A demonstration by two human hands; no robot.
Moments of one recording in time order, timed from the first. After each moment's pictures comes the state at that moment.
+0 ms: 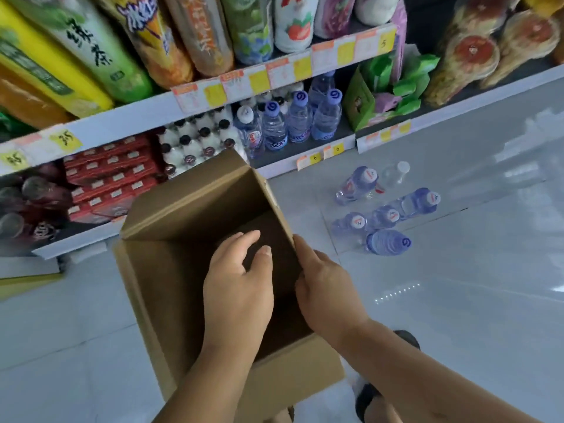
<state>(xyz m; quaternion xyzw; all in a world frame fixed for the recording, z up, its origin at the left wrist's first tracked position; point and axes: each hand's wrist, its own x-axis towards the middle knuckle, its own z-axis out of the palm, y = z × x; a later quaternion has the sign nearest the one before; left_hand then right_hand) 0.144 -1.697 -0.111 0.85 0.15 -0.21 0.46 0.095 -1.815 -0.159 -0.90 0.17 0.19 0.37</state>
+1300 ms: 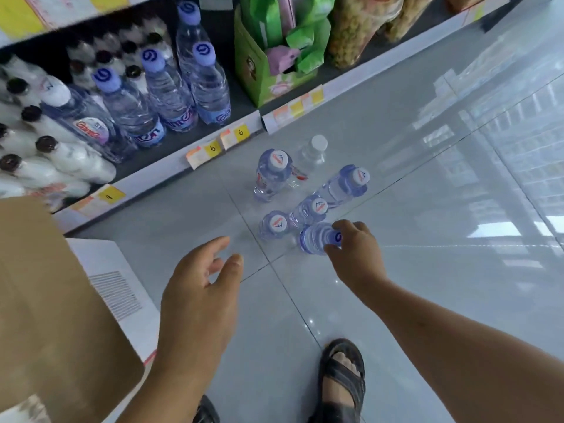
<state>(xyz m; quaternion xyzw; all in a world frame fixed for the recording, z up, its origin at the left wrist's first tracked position) 0.144 -1.797 -0.252 0.84 0.04 -0.30 0.45 0.050 -2.016 -0.350 -0.86 0.44 0.11 0.25</state>
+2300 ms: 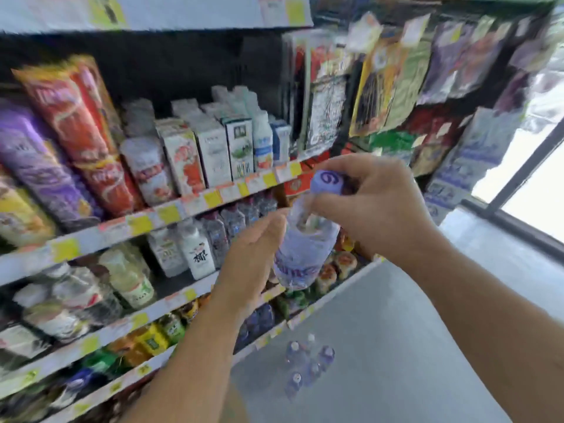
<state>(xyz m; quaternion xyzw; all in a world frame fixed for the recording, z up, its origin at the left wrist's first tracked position) 0.209 -1.783 0.456 0.63 -0.23 -0.28 0.68 0.117 -1.928 0.548 -0.87 0.12 -0.32 0.36</state>
